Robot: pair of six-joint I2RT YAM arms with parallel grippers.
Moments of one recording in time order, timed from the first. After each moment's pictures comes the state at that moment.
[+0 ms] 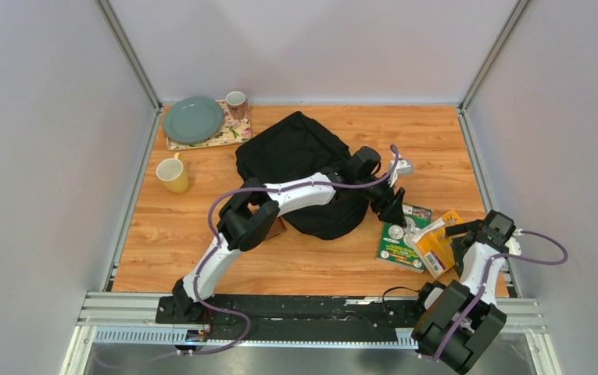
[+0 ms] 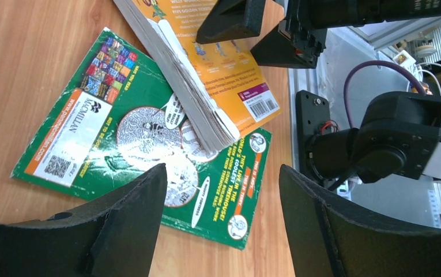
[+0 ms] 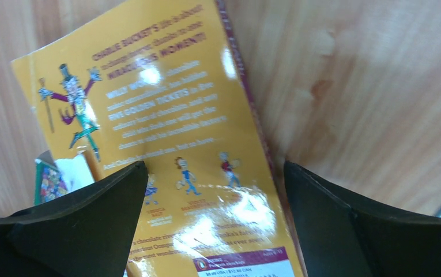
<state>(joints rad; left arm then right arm) -0.97 2.29 1.83 -0.03 0.79 -0.25 -0.67 0.95 0.45 -0.59 0.04 0.76</state>
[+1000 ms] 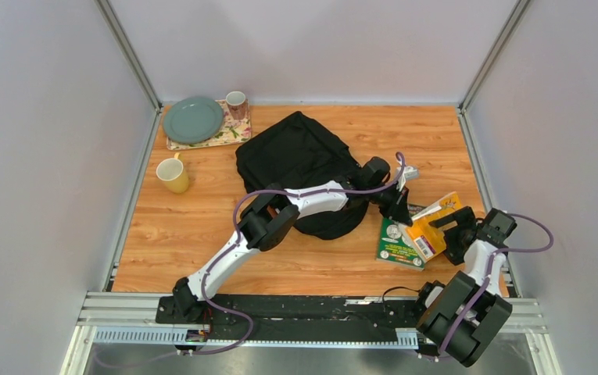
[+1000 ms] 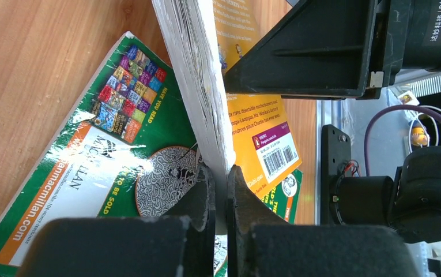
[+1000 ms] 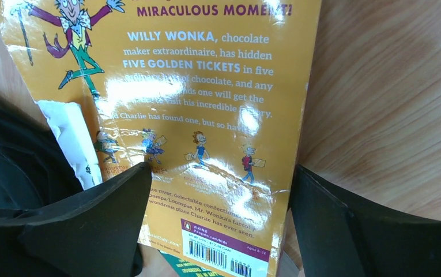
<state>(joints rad) -1.00 2.54 2.02 0.06 0.74 -0.44 -0.67 1.03 0.43 -0.41 -0.37 0.57</state>
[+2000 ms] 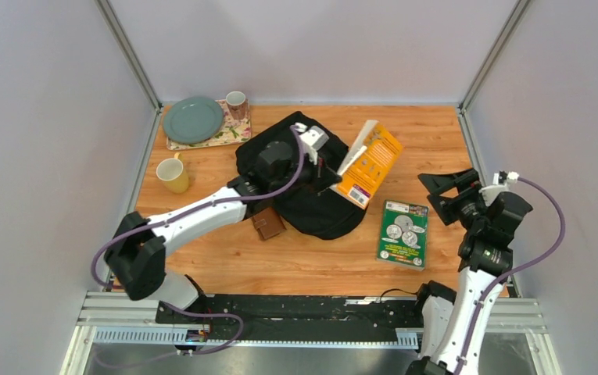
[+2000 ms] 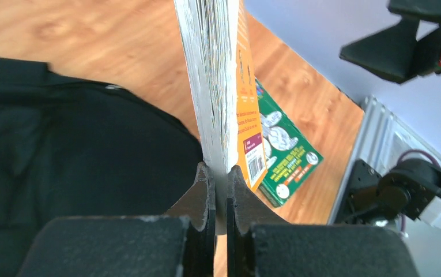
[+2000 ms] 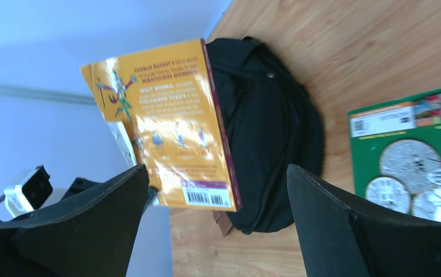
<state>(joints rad) -0.84 1.54 1.13 0.15 0.33 -0.31 -0.54 0.61 0.68 -0.46 -0.71 0.87</state>
